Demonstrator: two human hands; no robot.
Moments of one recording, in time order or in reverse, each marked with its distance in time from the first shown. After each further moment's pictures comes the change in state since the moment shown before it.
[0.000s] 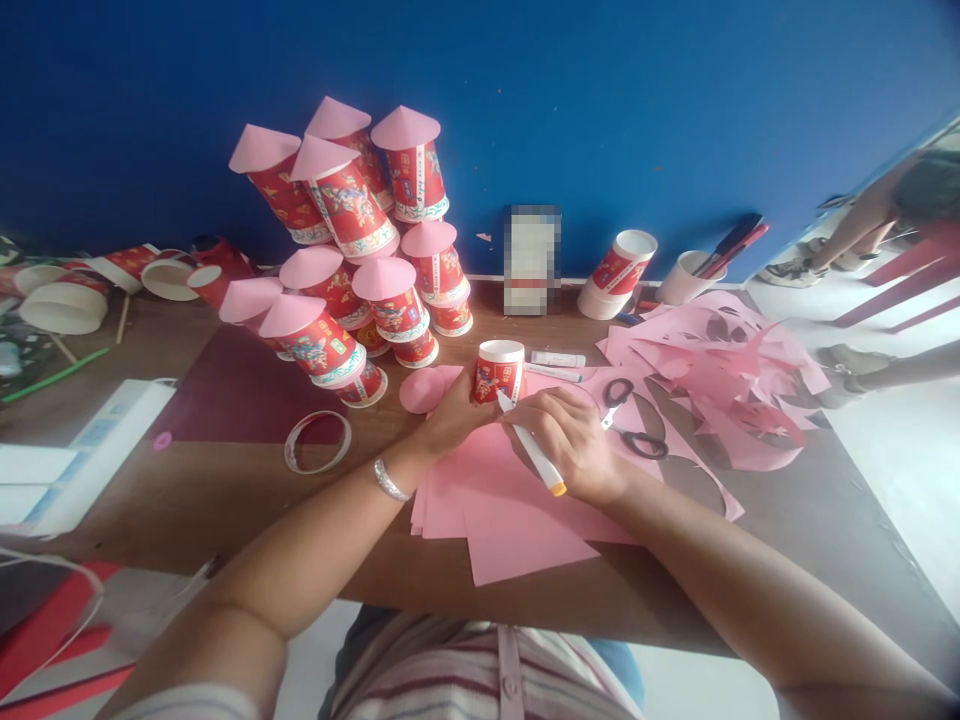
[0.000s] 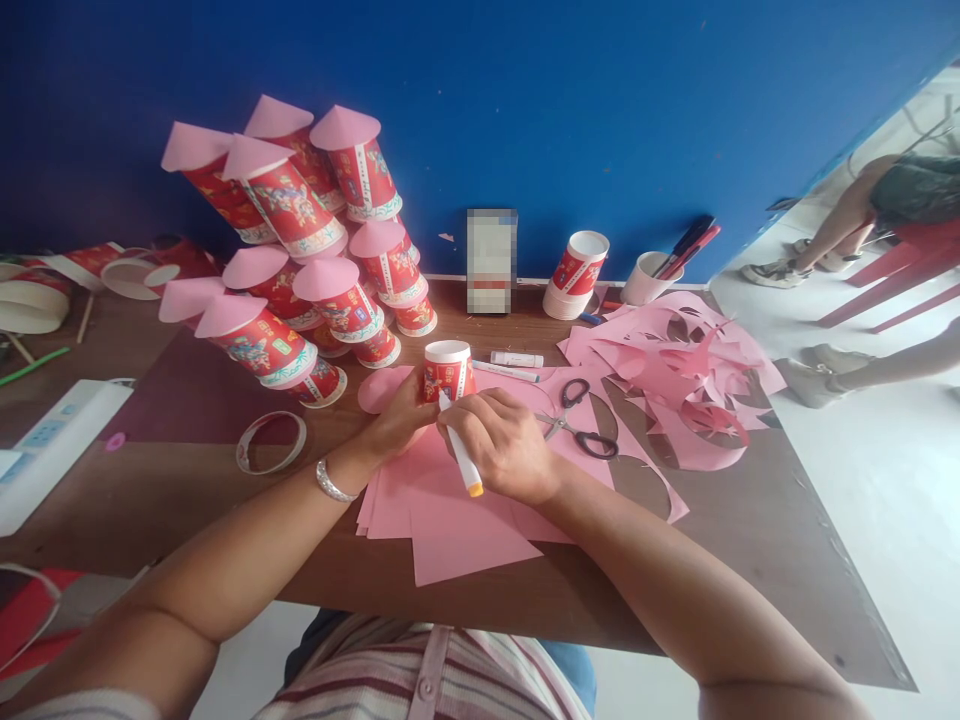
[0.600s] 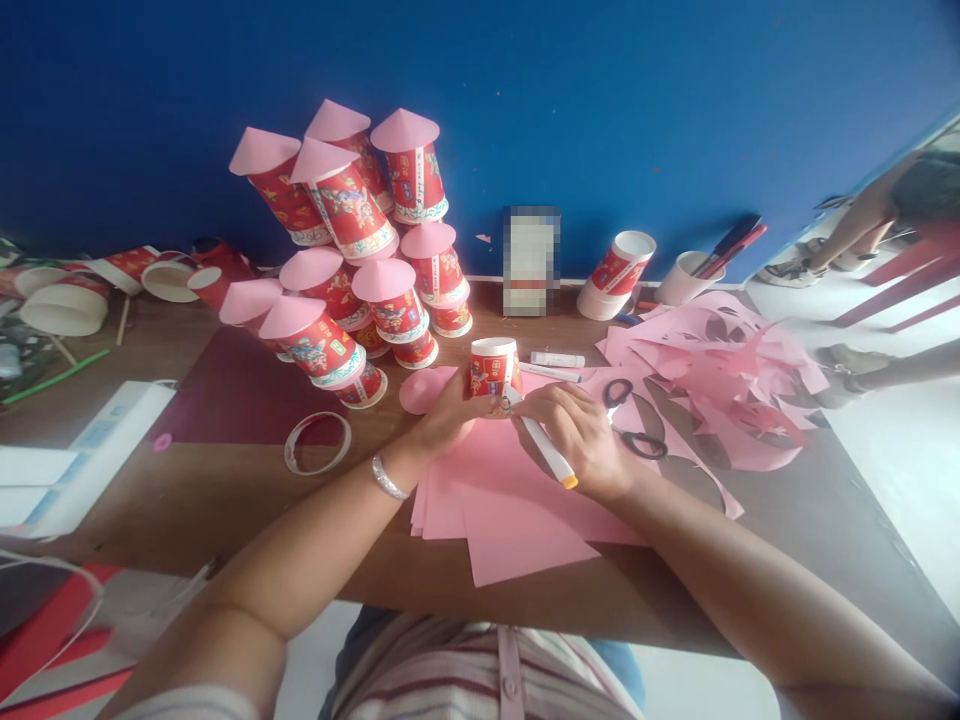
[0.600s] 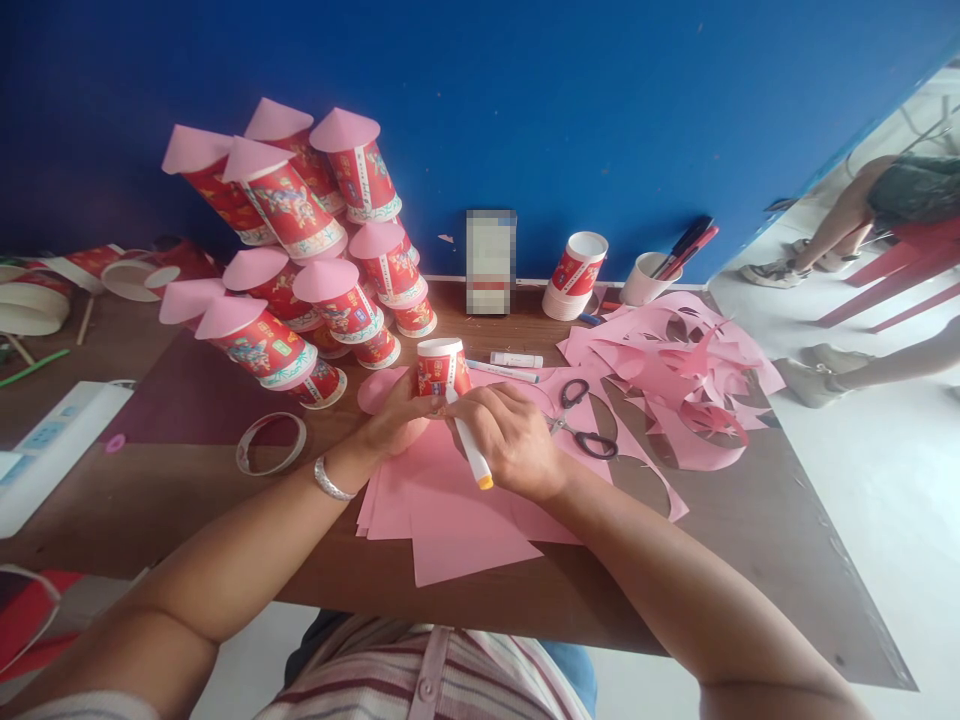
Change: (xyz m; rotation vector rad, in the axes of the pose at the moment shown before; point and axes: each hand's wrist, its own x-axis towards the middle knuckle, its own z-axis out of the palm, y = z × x) left_hand 0.001 0.010 0.000 -0.130 -0.076 0.027; right_hand 0.002 0.003 -0.001 -0.005 0.081 0.046
